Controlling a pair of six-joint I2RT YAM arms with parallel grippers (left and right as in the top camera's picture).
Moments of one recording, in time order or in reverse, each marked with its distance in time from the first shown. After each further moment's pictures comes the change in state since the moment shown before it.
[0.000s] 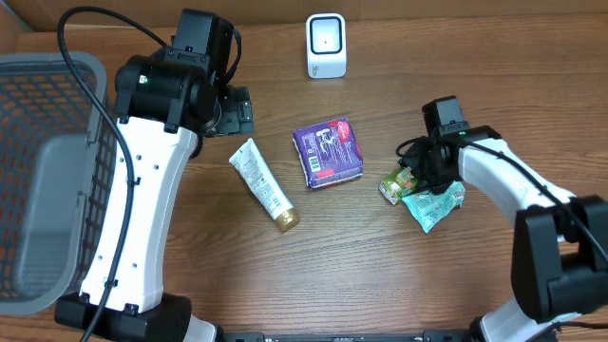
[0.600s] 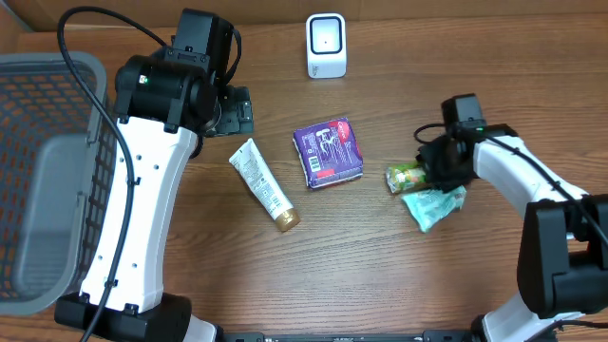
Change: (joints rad) left arm 0.000 0.000 0.000 0.000 0.000 0.000; right arm -0.110 0.006 0.002 -0.043 -0.054 0.306
